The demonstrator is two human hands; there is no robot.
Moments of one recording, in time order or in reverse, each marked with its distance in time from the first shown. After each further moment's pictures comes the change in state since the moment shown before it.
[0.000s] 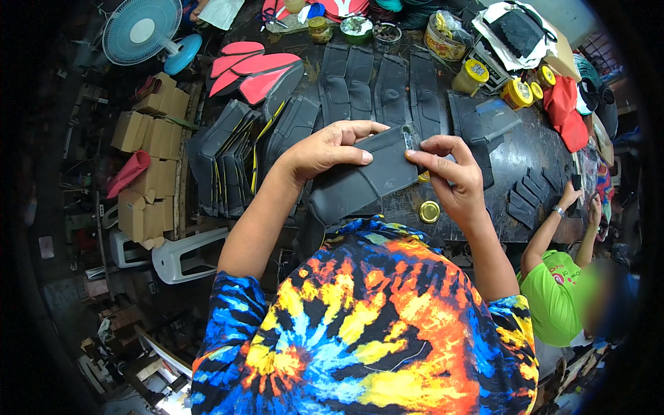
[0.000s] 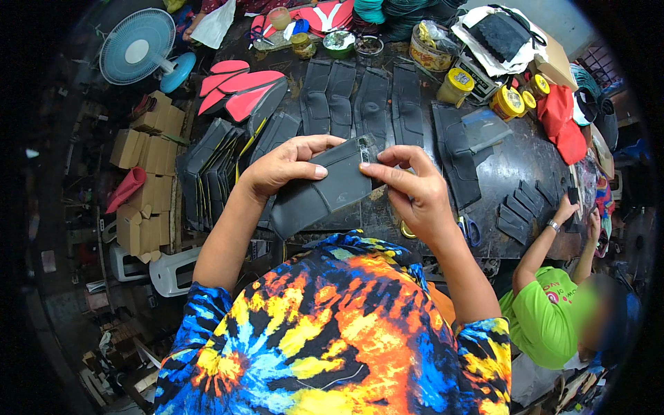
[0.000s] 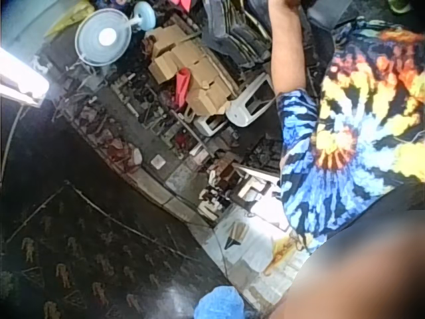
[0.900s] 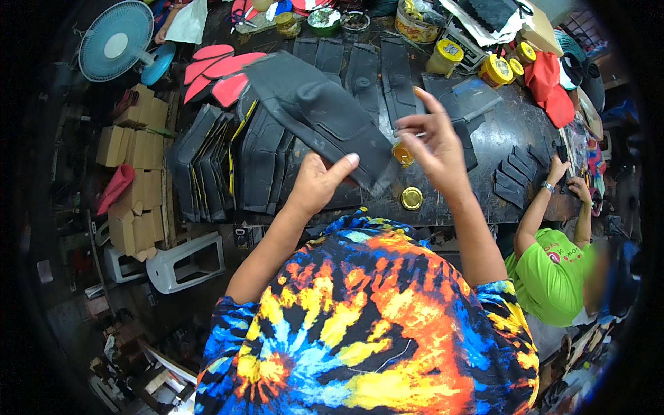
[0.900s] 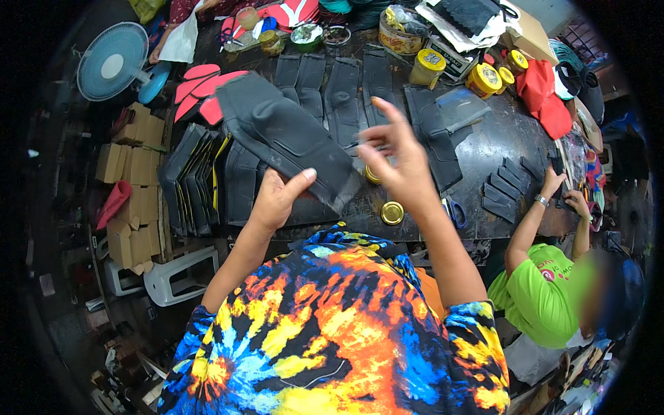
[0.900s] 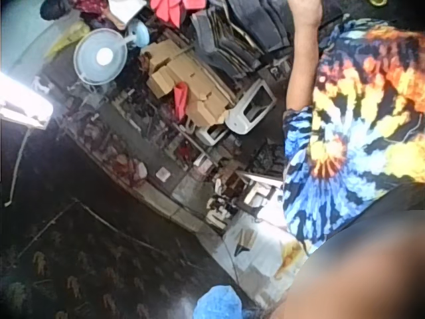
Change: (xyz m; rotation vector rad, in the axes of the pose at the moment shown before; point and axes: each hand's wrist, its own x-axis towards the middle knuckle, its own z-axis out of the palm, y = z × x) left_hand 0.000 -0.074 0.043 0.045 0.526 0.219; right_hand -0.001 0.037 0.006 0.375 0.070 0.505
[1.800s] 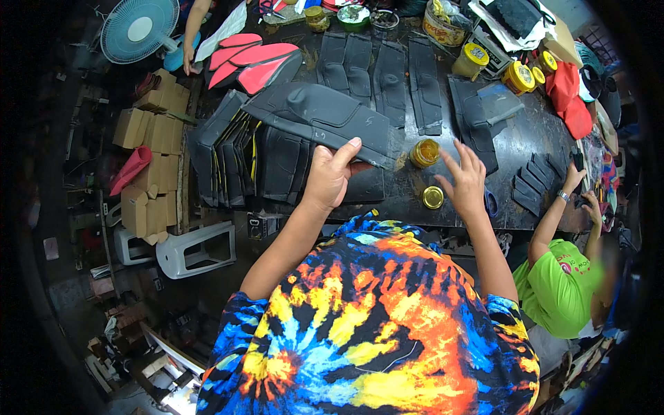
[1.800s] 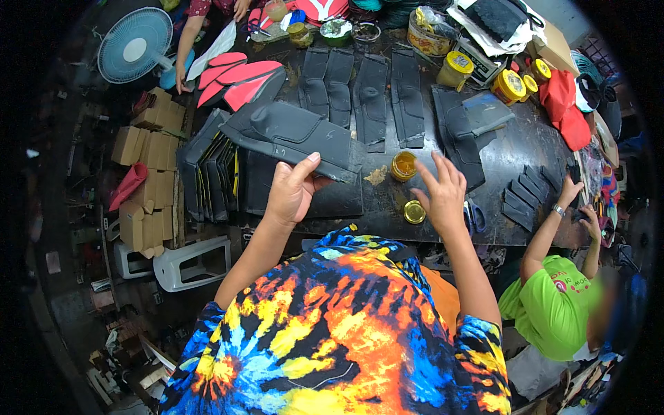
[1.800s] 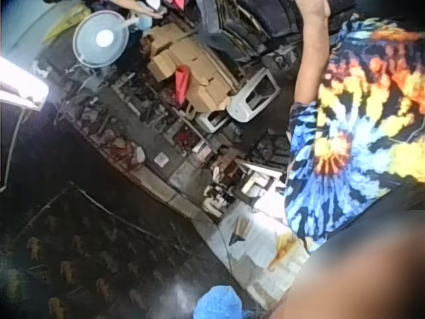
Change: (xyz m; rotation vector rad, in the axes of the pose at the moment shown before) left_hand 0.011 -0.007 0.001 -0.368 0.160 -0.002; right_hand -0.050 0.096 -0.037 -1.056 0.082 -0.263
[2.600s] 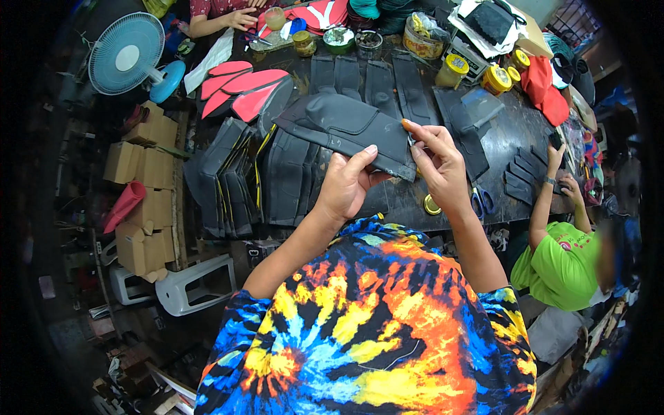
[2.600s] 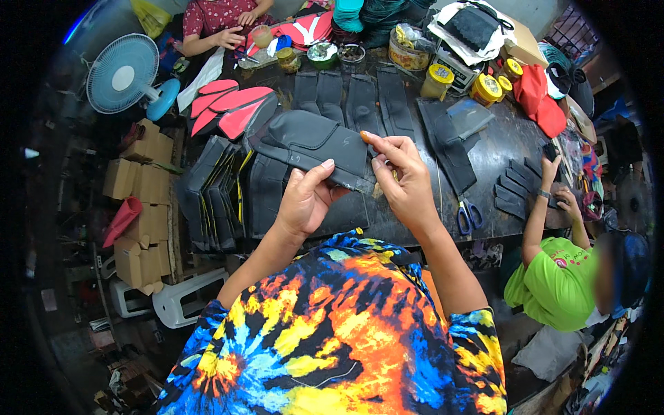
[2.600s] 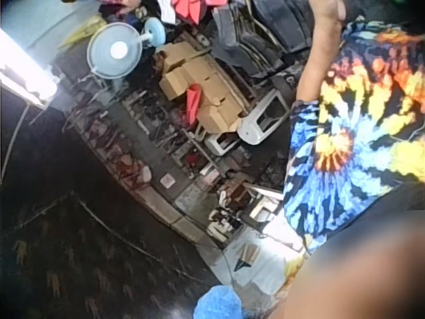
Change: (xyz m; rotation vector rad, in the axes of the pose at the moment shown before) left_hand 0.001 0.000 0.038 -0.123 -0.204 -0.068; right_hand 0.058 -0.089 -0.060 0.993 0.103 0.188
